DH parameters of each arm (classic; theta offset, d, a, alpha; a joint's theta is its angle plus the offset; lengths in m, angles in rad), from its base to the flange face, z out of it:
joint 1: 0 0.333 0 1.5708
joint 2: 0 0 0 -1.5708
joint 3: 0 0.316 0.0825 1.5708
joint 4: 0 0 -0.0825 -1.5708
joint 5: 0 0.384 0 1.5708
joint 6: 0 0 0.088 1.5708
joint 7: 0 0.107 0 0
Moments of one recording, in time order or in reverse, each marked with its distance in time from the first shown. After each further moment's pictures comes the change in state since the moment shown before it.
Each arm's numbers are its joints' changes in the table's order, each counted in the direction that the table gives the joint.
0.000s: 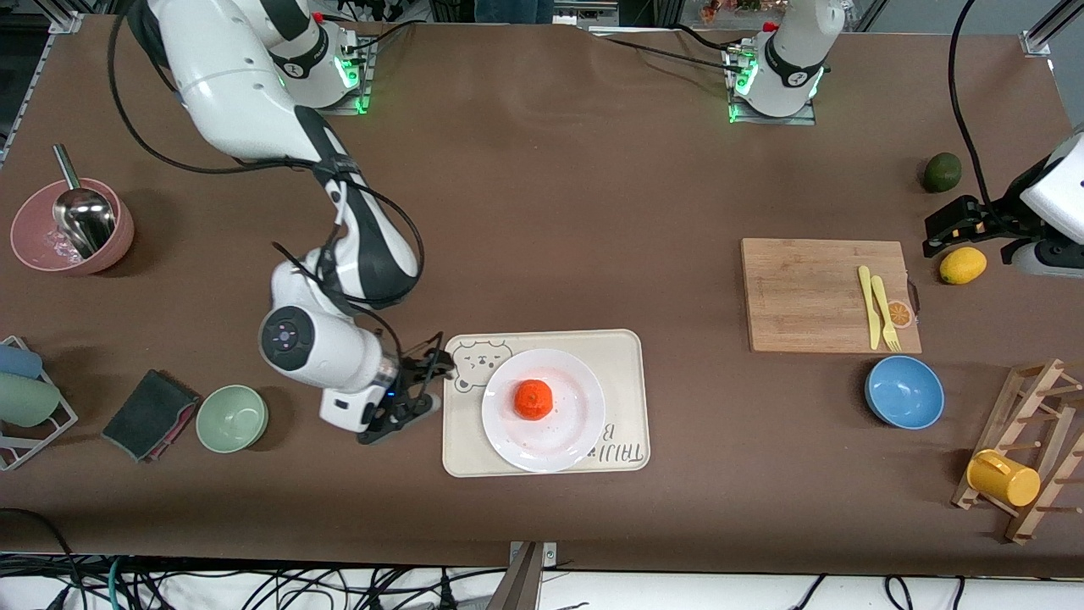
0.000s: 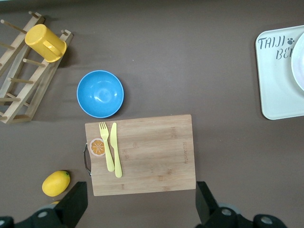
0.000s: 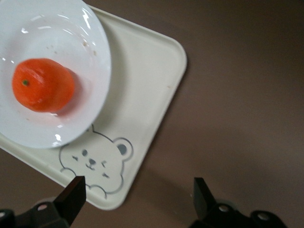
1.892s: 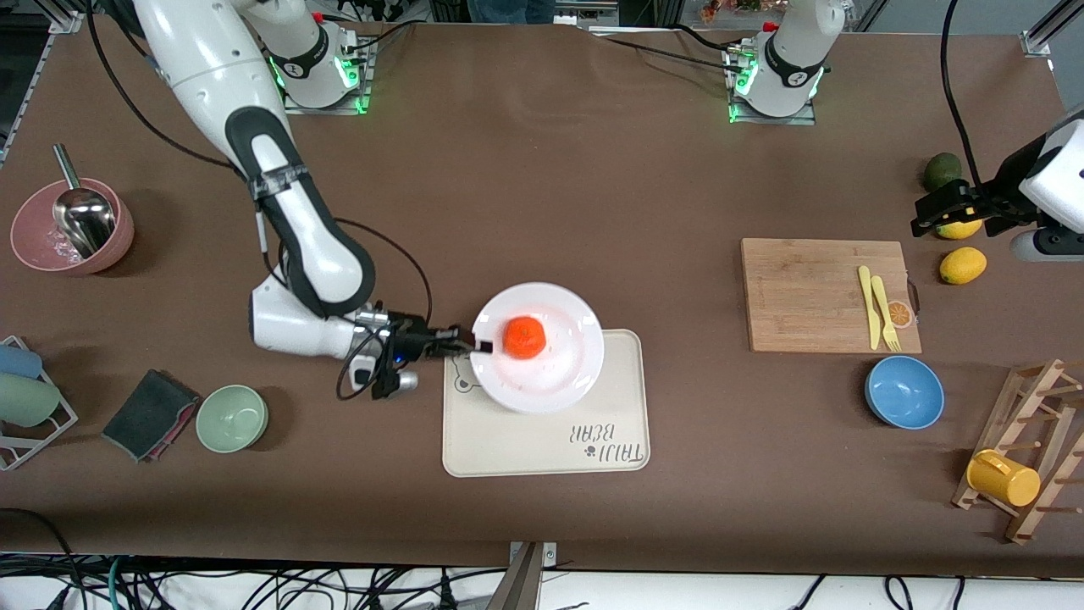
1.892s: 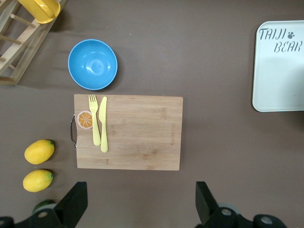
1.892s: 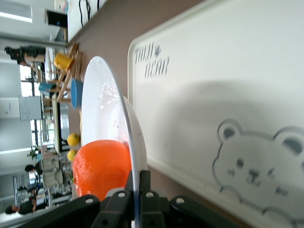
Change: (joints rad) left arm 0.001 0.020 -0.001 0.001 -0.040 -0.104 -0.118; right arm -0.069 0.052 0.093 -0.325 1.028 0.215 -0.290
